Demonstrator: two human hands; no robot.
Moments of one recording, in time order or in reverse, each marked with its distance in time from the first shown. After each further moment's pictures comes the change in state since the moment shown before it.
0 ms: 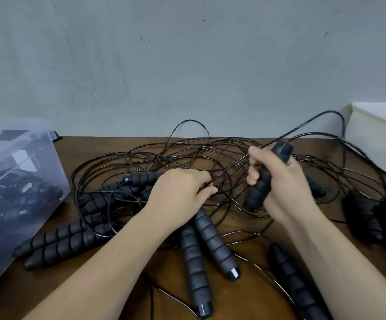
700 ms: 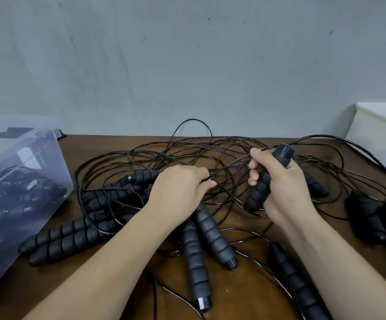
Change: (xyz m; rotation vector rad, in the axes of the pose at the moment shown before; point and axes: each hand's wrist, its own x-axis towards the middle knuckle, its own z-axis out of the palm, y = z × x) left_hand 0.002 -0.003 -0.002 0.038 -0.020 -0.067; right_hand 0.002 0.008 -0.002 -0.017 0.087 -0.003
